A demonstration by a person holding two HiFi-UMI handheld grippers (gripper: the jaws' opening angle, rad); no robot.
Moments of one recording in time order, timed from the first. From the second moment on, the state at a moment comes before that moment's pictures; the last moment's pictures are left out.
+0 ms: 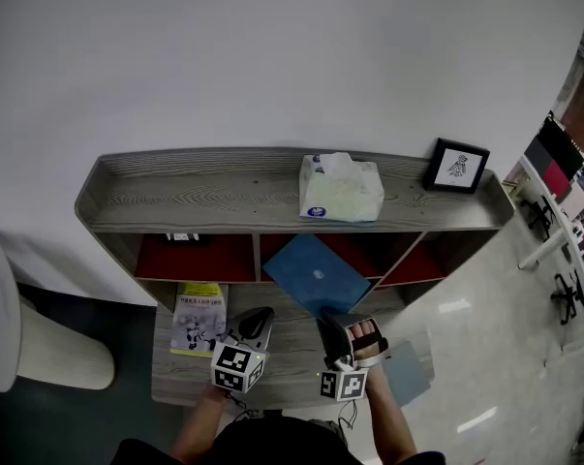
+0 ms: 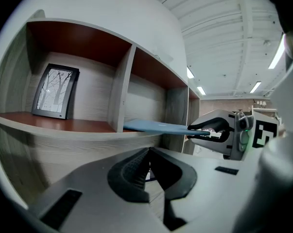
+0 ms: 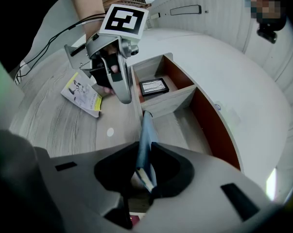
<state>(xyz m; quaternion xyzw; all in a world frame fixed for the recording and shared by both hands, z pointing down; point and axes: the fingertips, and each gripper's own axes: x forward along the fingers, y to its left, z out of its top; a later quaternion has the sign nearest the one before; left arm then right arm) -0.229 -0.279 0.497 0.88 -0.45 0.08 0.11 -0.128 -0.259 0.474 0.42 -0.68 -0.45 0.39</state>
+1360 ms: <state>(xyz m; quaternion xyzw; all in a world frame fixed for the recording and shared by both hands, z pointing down) -0.235 -0.274 0.504 0.89 -0.44 0.09 0.11 -0.121 -0.268 0.466 0.47 -0.72 -0.38 0.34</state>
